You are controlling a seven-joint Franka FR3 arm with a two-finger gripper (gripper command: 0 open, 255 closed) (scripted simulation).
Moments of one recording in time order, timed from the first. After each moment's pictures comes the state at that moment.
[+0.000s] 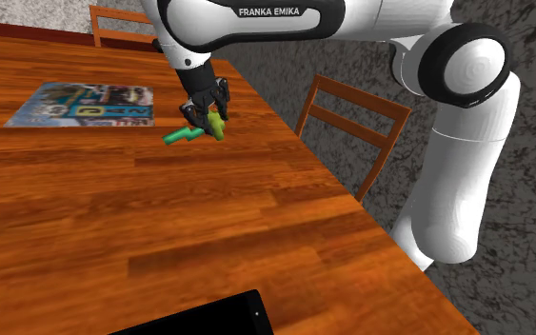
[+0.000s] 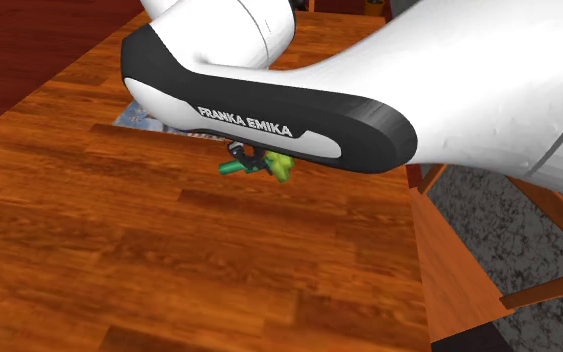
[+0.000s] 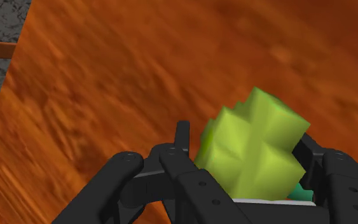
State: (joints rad) arm 0.17 0.28 0.35 -1.46 -0.36 1.42 0.42
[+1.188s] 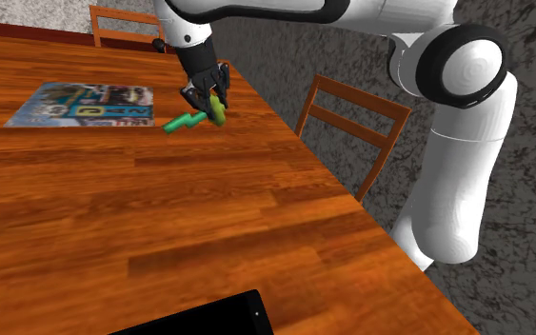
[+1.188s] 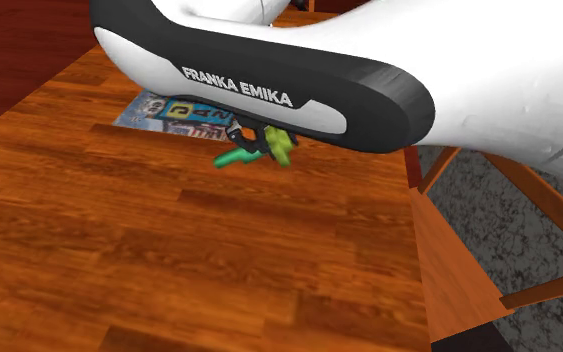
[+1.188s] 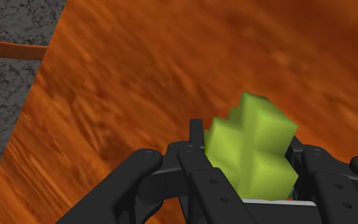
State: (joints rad) arm 0.19 0.30 0.35 -1.33 -0.37 1.31 0.39
